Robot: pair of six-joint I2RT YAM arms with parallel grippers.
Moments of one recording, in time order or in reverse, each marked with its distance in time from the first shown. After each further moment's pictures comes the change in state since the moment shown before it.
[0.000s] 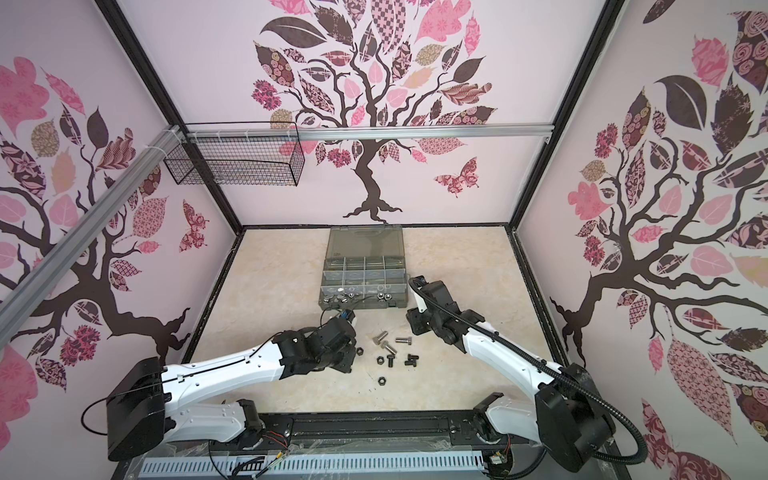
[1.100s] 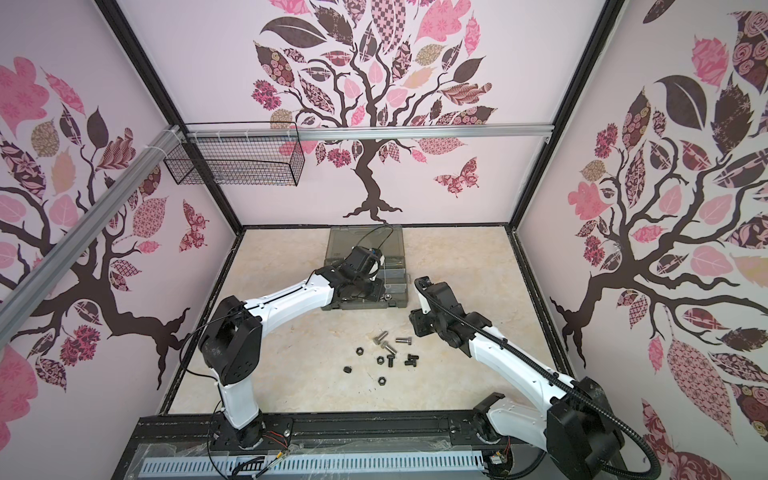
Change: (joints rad) left arm 0.286 0.606 0.657 0.084 0.190 0.253; right arm 0.000 -0.076 0.000 -0.075 0.005 0.040
